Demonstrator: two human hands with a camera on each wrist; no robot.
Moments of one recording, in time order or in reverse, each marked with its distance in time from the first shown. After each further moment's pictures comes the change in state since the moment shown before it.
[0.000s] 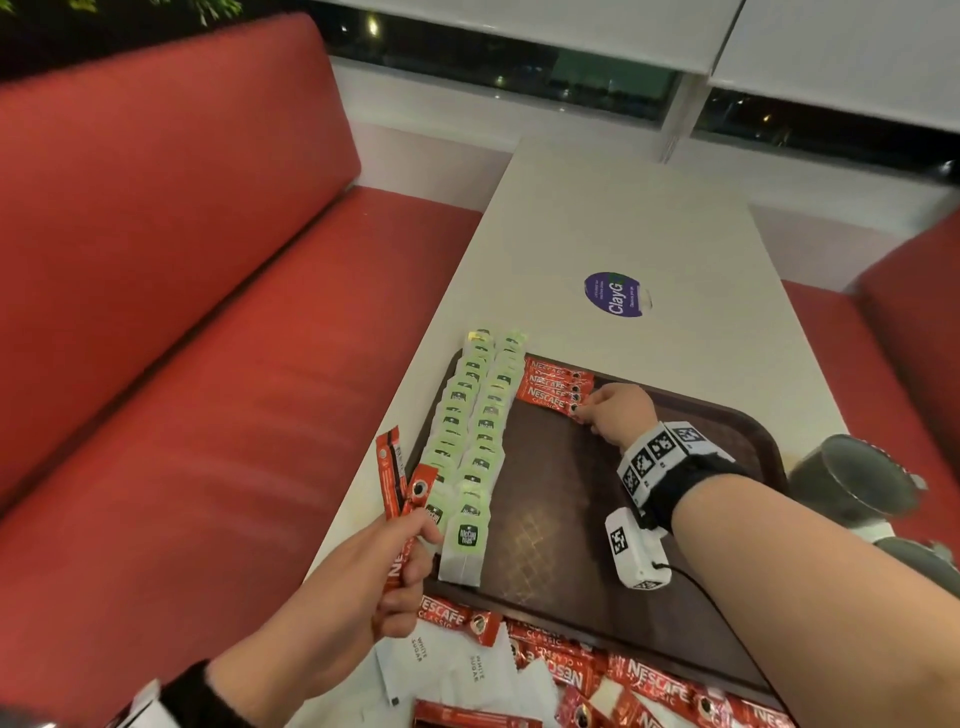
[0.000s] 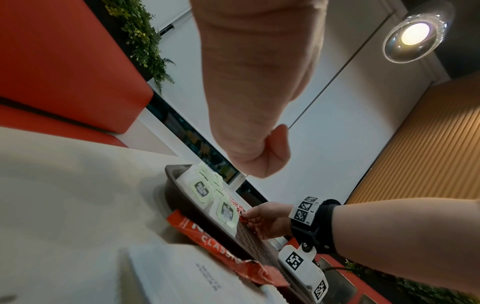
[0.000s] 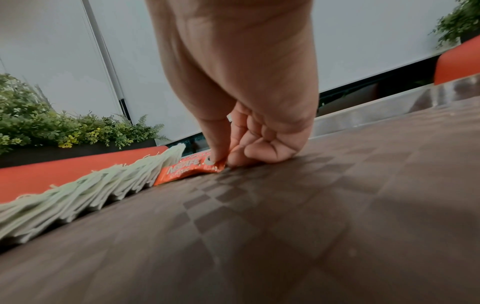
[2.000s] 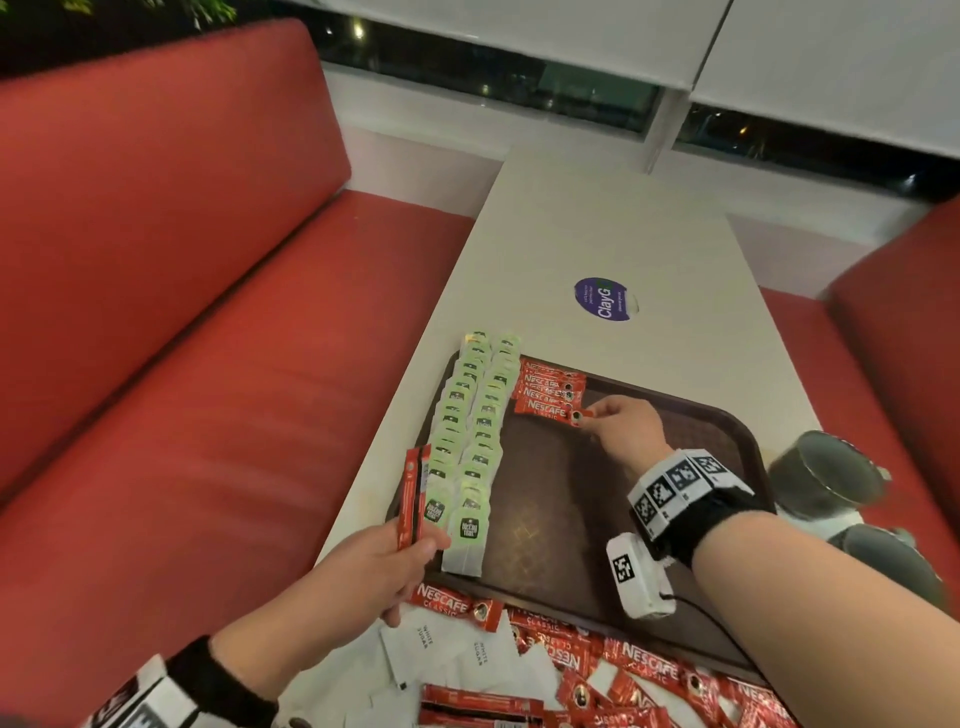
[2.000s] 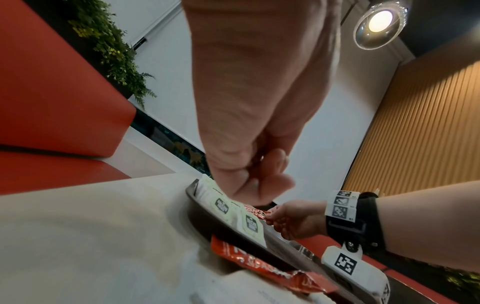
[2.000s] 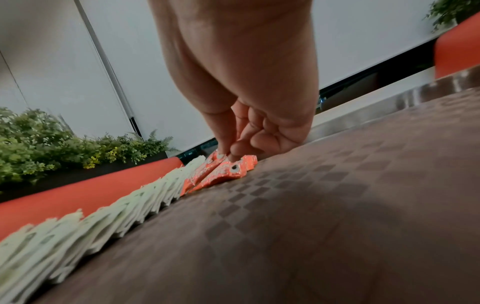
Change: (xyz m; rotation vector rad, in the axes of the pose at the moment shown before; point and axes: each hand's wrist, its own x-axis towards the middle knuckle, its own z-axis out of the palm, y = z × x) left_hand 0.003 -0.001 -0.021 0.620 -0.059 0.113; right_hand -0.054 0.000 -0.011 0.210 0.077 -0.035
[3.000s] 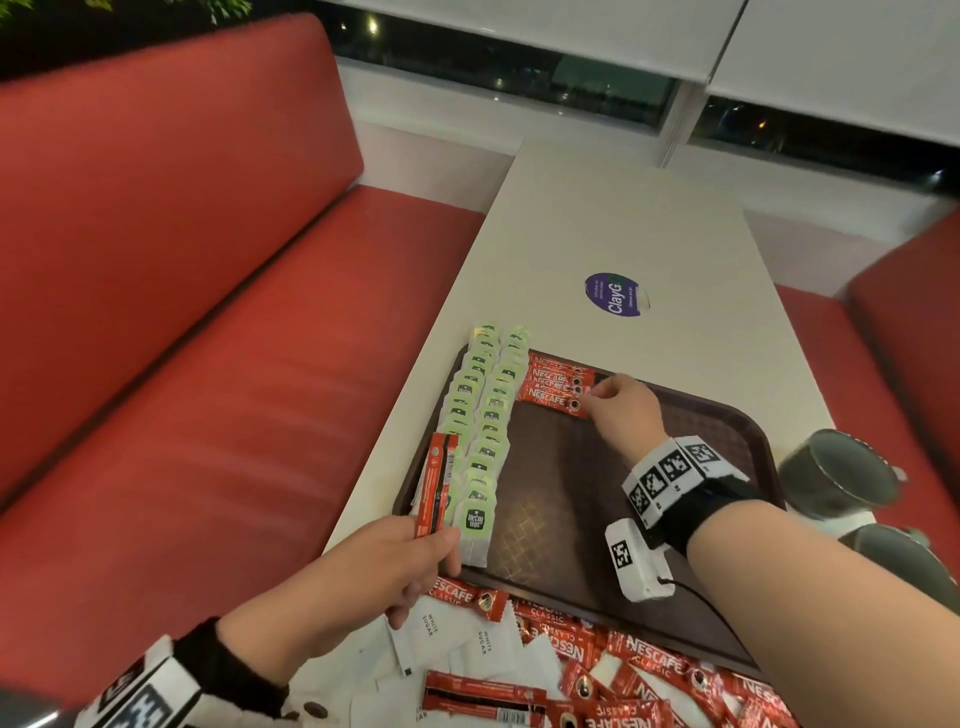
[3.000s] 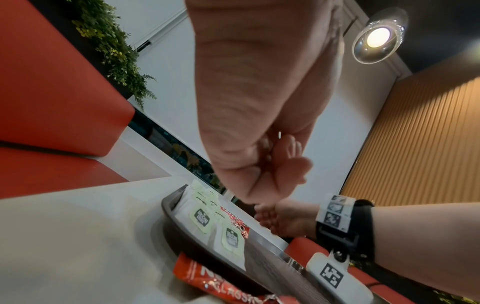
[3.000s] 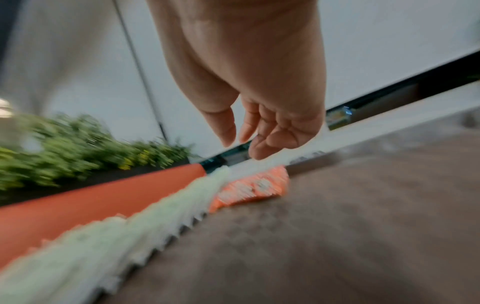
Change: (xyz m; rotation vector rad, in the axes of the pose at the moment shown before) left_hand -0.014 0.019 0.004 -0.048 -0.140 -0.037; right_hand 0.003 -0.014 0.004 -0.127 0.083 -0.097
